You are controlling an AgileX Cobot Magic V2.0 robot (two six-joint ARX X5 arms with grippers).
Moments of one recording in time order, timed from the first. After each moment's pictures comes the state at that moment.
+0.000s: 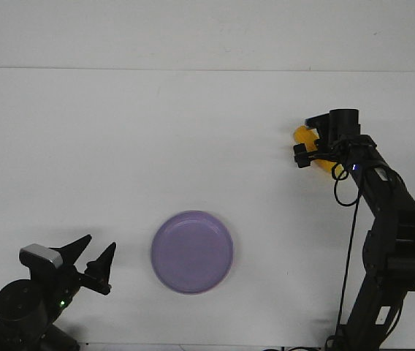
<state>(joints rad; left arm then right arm) -0.49 0.28 0.59 -0.48 -0.05 -0.29 -0.04 1.99 1.55 -0.53 -0.05 -0.23</state>
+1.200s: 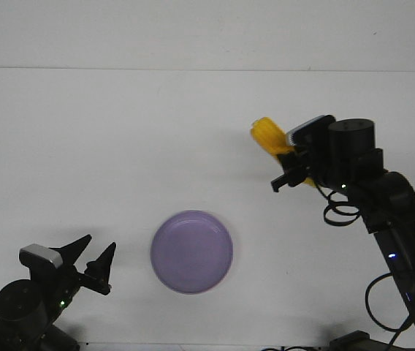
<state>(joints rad) -0.49 0.28 0.59 -0.48 -0.05 -0.29 0.35 1.33 1.57 -0.92 -0.18 -0.12</state>
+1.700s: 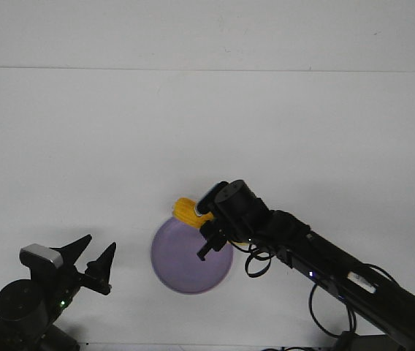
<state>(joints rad) -0.49 0.28 0.59 -0.48 -0.05 -0.29 0.83 1.46 1.20 -0.64 -0.07 0.07</state>
